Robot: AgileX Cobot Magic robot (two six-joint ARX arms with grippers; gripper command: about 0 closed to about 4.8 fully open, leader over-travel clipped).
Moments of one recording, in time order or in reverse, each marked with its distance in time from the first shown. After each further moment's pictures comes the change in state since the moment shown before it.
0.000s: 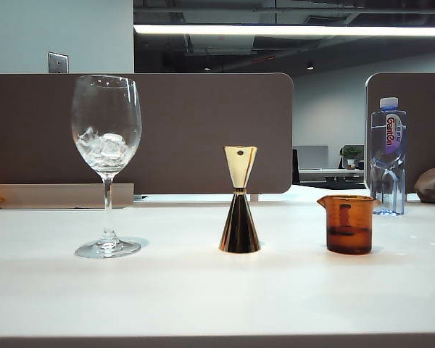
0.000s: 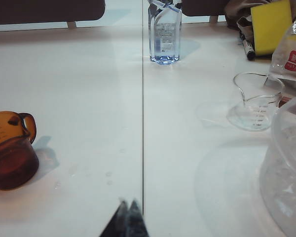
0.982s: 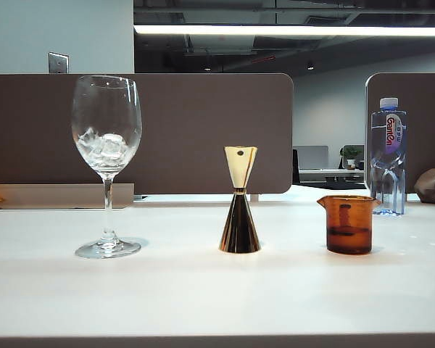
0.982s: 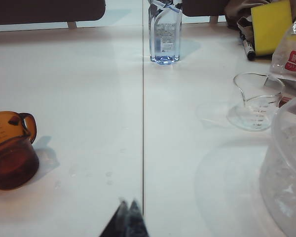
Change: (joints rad) left arm -0.158 0.369 1.416 -1.042 0.350 -0.119; right arm 0.000 0.000 0.000 0.000 0.000 0.000
